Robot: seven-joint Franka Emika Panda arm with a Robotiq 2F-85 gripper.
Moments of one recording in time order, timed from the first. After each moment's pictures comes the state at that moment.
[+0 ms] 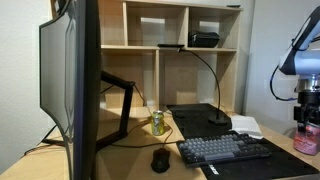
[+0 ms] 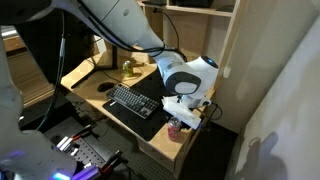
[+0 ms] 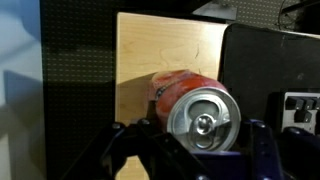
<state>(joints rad) -0.45 0.40 -0.18 -2.06 0.14 2.18 -0.82</state>
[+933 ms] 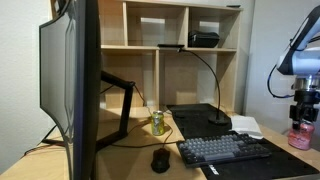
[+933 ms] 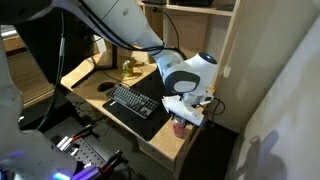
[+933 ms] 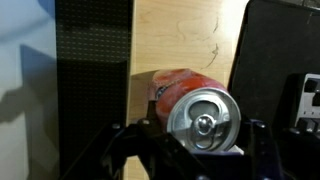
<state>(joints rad) -0.45 0.40 -0.17 -2.06 0.16 2.28 -0.85</state>
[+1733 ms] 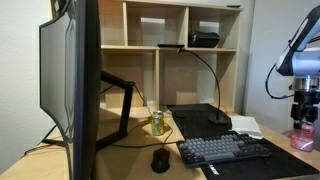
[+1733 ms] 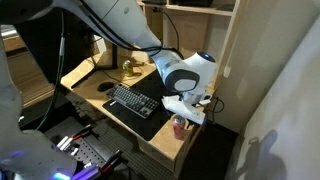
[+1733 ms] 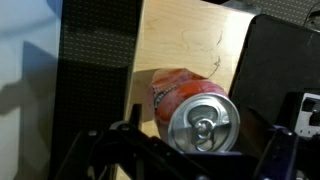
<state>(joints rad) -0.44 0.40 -0.16 -2.06 0.10 2.27 -0.89</state>
